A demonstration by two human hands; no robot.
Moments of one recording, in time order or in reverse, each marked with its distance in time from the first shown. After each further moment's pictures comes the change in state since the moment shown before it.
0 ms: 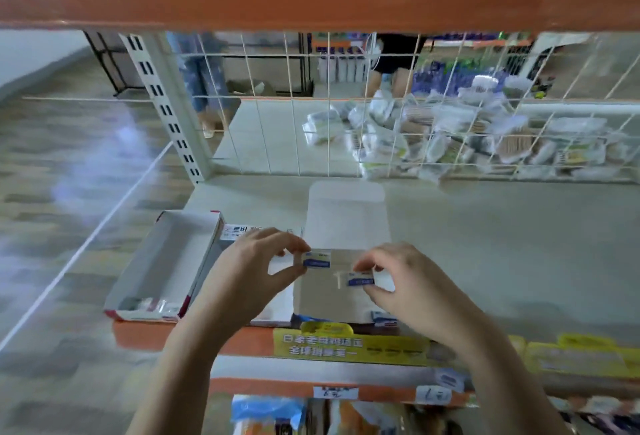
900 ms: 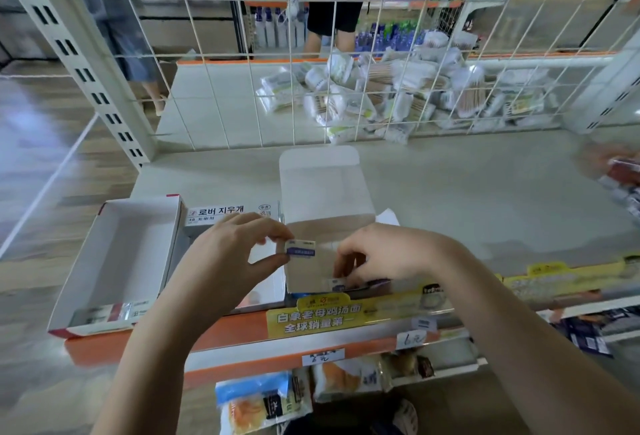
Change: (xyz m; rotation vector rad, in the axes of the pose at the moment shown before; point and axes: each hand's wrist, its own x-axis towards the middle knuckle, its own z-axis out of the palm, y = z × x) left_hand 0.003 -0.019 -0.002 -0.021 -0.155 0.113; right_hand 0.030 -0.010 0.005 0.042 -0.627 0.290
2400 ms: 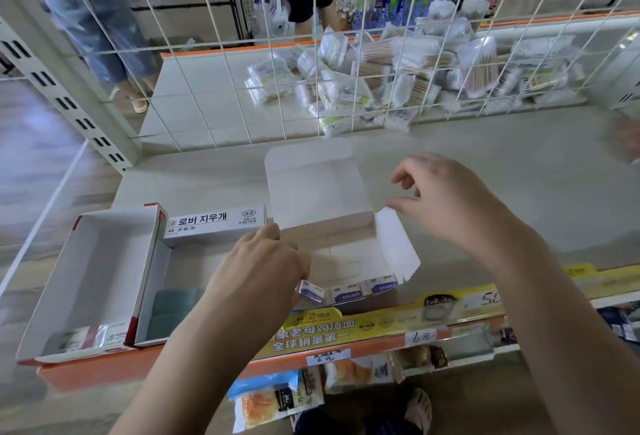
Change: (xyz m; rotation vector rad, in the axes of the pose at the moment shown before) left_hand 0.030 0.041 0.025 0.421 -0.348 0.096; right_hand -0.015 0.047 -0.038 -0.133 0.699 0.191
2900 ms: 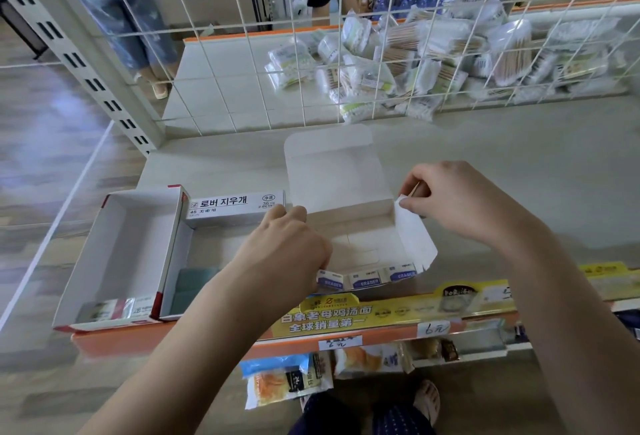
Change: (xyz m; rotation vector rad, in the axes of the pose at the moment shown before) left_hand 0.007 -0.003 0.000 0.074 -0.065 0.060; right_hand 0.002 -0.004 0.009 0.188 -0.139 0.053
